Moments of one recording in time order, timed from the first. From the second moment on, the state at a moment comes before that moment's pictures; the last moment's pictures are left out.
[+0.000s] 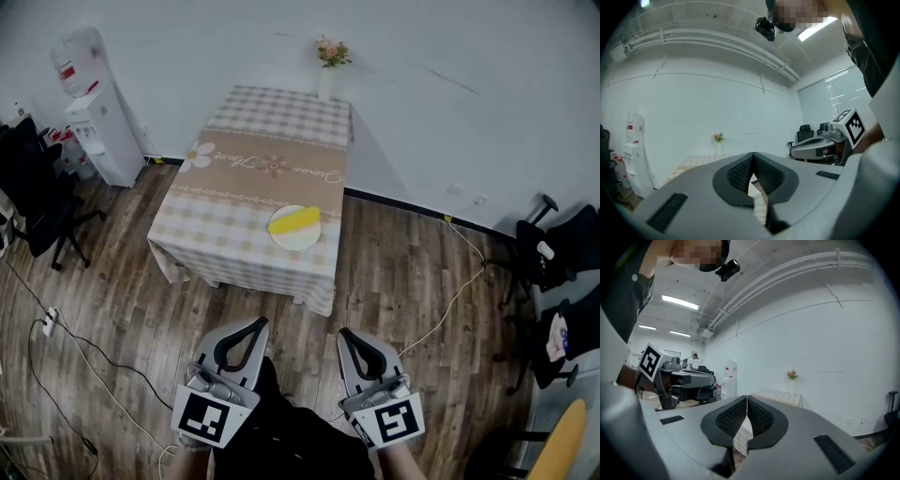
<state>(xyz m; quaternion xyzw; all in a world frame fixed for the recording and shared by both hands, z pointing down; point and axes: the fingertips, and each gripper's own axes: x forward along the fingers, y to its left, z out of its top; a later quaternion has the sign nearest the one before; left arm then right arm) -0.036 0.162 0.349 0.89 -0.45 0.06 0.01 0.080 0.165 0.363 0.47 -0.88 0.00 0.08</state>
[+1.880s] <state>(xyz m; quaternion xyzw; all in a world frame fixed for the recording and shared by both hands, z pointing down) -0.091 -0.083 0.347 0.93 -0.37 0.05 0.00 0.018 -0.055 0.355 0.54 -0.84 0.00 0.10</state>
